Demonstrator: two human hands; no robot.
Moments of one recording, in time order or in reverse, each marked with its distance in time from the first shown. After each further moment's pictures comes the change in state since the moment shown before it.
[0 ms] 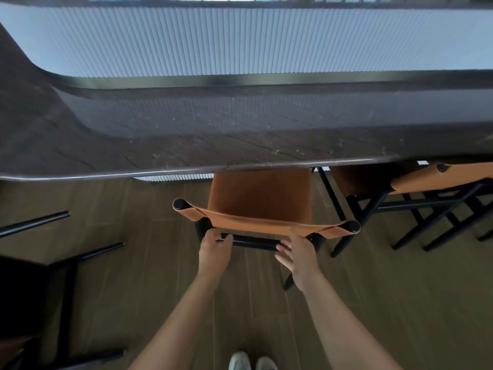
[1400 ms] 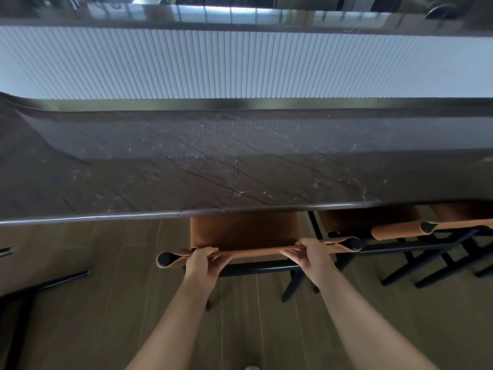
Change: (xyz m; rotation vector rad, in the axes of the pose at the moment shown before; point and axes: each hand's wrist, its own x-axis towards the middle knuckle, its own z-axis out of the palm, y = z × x) left_hand 0.084 0.118 0.122 -1.038 -0.023 -0.503; right_hand 0.171 -0.166 -0.066 0.251 -0.006 0.142
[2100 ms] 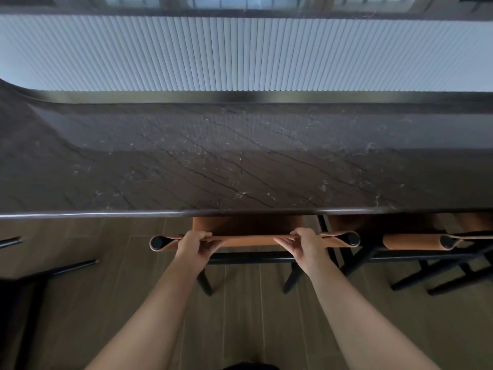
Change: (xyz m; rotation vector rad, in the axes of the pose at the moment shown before) left_hand 0.043 0.030 0.019 0.056 0.033 0.014; right_hand 0.028 -0.014 0.033 0.049 -0.018 0.021
